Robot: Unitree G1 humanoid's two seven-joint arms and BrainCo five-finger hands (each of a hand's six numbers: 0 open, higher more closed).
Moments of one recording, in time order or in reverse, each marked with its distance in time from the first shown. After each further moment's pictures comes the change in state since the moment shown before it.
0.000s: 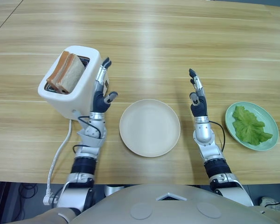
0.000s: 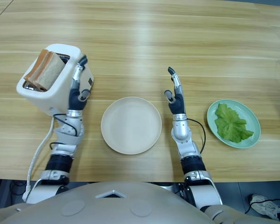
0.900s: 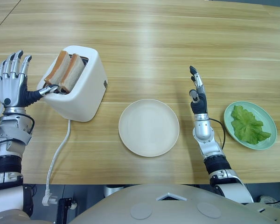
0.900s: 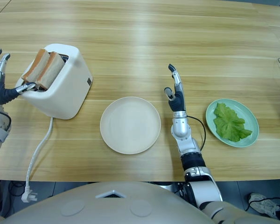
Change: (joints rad) left arm -0.090 0.551 0.035 0.548 0.183 0.301 0.272; right arm -0.041 -0.013 0.001 0.041 -0.015 -0.008 -0.035
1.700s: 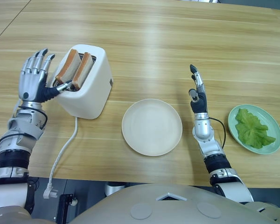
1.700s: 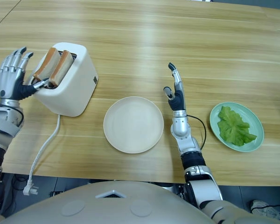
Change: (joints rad) left arm -0.030 -0.013 -0.162 -0.151 -0.118 -0.020 -0.126; right arm -0.018 0.000 0.003 0.003 -0.025 -0.001 -0.021
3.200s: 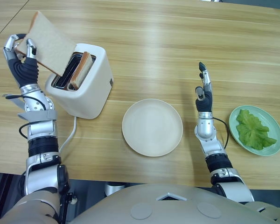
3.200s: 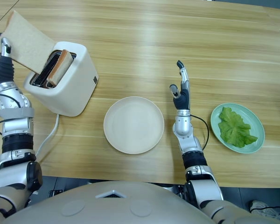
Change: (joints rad) left arm -0.181 -0.372 0.322 -0.014 -0.659 -0.030 -0.194; right arm 0.001 -0.005 -0.036 -0.006 0.000 0.010 -0.074
